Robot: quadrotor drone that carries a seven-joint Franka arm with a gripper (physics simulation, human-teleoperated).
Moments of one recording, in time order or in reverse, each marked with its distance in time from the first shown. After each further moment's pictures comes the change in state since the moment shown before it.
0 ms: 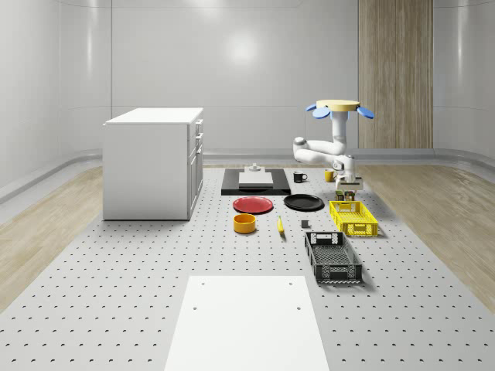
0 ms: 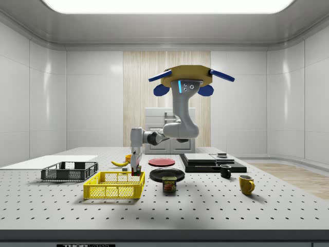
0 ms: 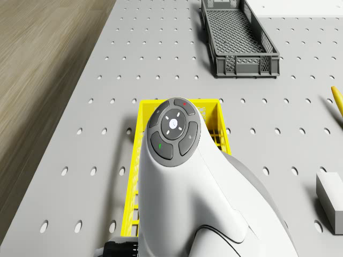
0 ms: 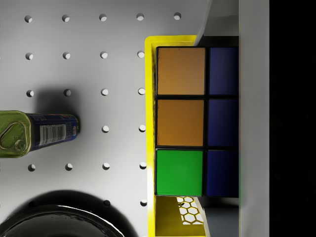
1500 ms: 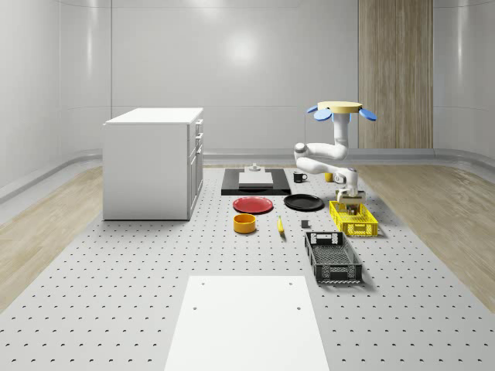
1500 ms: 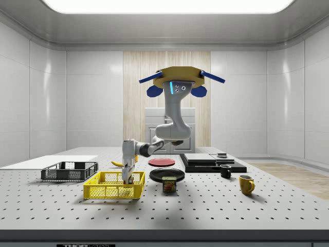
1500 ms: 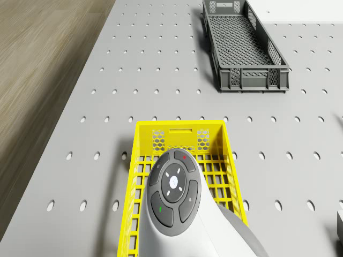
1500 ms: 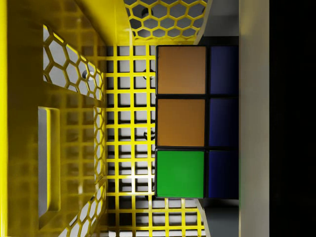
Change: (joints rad) arm -0.052 0.007 -0.261 0.082 -0.245 0.096 0.001
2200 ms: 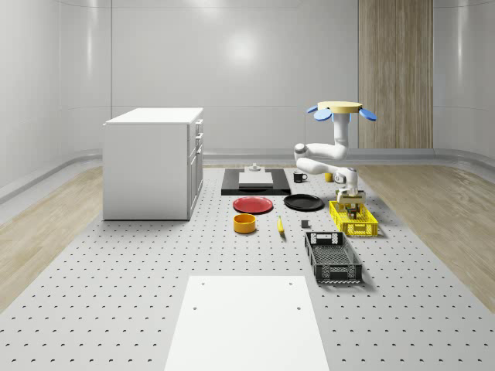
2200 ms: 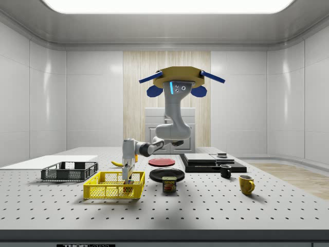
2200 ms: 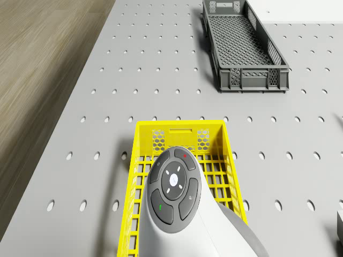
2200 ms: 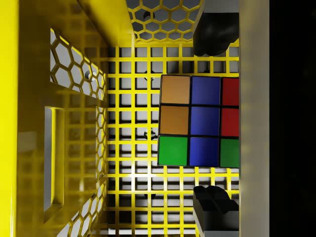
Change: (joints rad) arm 0.021 0.018 0.034 -0.018 0.027 -0.034 -0.023
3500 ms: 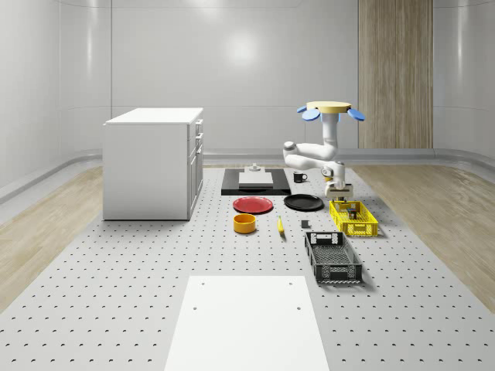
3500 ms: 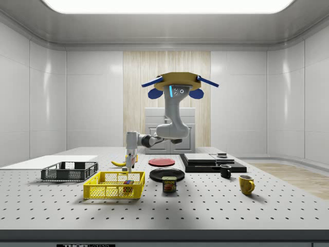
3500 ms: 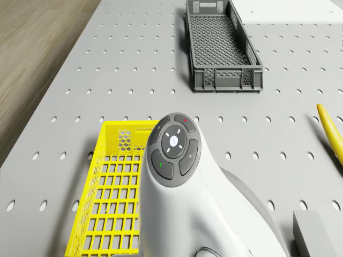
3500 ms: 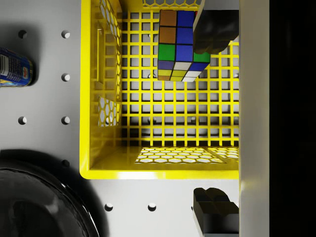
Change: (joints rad) arm 0.030 0.002 0.143 -0.048 0.134 -0.060 -0.004
